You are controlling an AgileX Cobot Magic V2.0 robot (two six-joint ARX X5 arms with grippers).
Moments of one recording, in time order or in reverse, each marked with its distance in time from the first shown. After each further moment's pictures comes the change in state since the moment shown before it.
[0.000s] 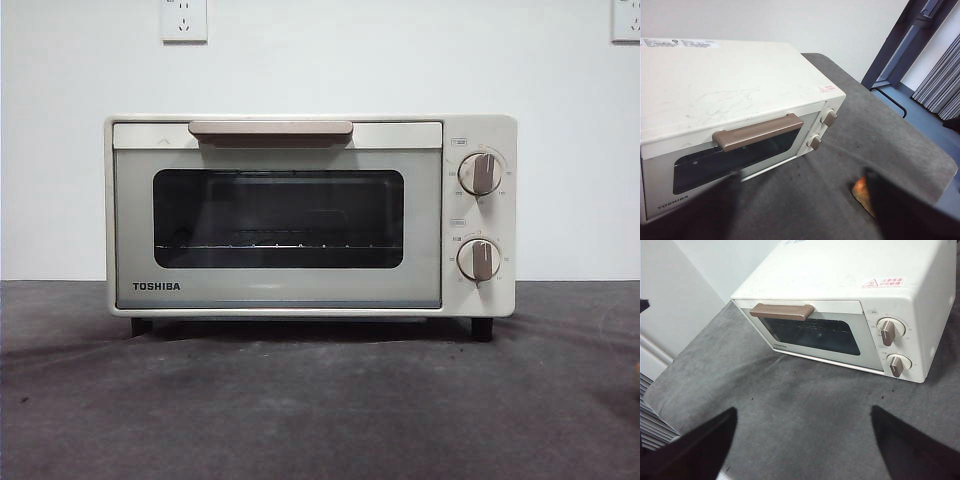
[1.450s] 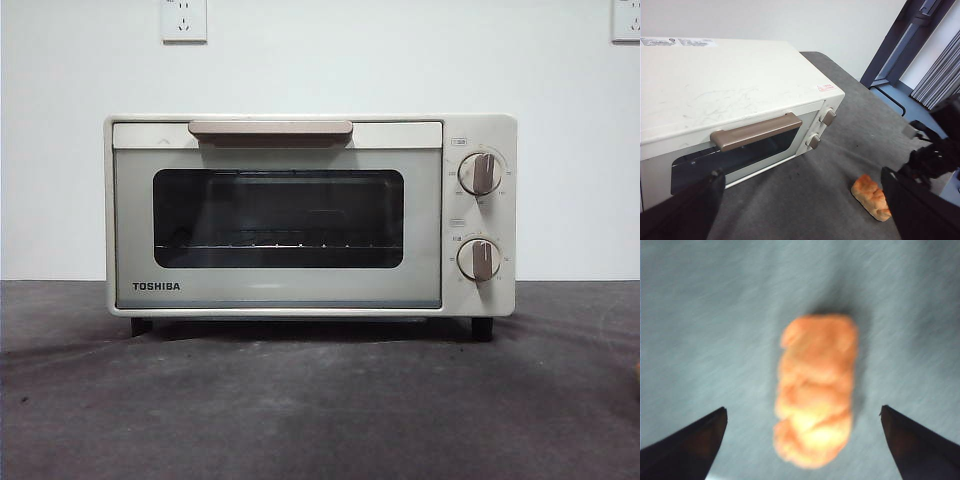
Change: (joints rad) left arm -0.007 0.007 0.000 0.004 0.000 0.000; right arm 0.124 0.454 -0.219 -0.066 0.453 0.031
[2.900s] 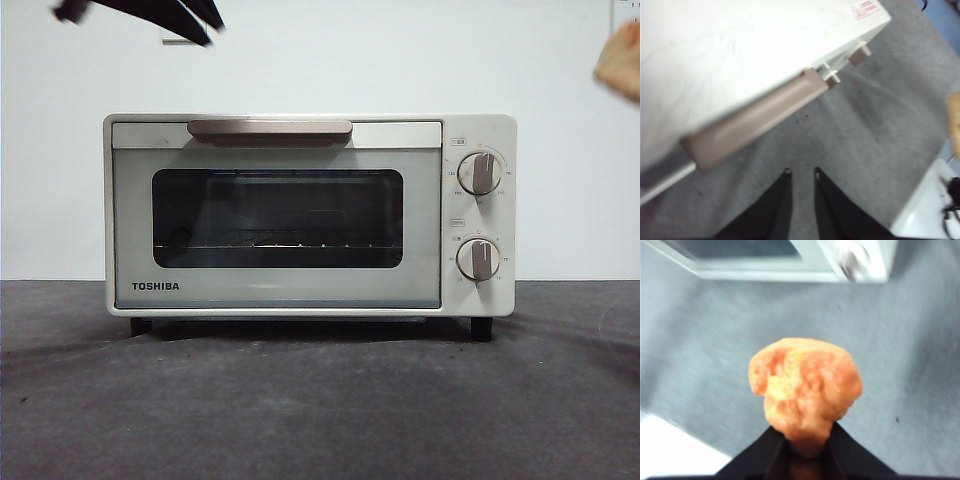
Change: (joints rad) left arm -0.129 0.712 0.483 -0.304 -0.043 0.173; right arm 0.024 -0.261 0.161 -0.022 -0.226 0.043
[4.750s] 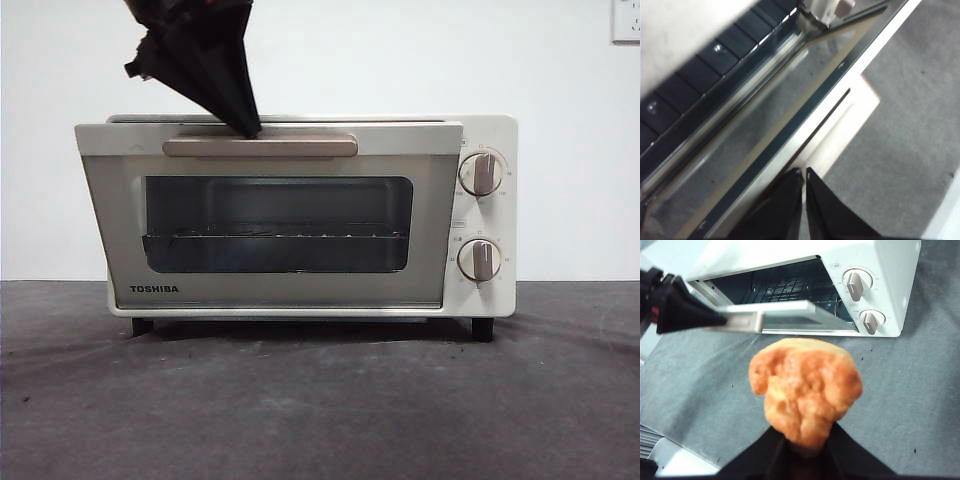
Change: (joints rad) left arm -0.164 0.121 -0.033 -0.025 -0.204 0.202; right arm 0.002 -0.231 0.000 0.035 -0.001 0.088
